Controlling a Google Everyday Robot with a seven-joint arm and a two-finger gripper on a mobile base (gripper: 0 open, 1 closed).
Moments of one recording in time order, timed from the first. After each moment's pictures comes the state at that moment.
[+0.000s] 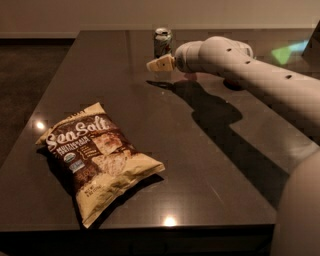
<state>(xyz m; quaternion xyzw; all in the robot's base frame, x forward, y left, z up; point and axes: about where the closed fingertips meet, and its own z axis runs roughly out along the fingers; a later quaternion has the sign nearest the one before) 0.816 -0.049 0.879 -0.26 0.79 0.11 0.54</state>
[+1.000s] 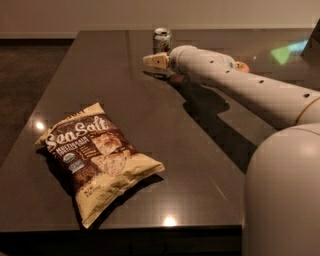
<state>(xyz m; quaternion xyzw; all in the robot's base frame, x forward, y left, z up) 0.867 -0.041 0.867 -0.18 0.77 0.13 0.60</state>
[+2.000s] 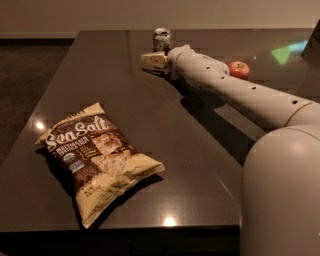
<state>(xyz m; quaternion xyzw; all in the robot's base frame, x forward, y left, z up) 0.887 -0.034 0.865 -0.17 0.74 0.14 0.63</state>
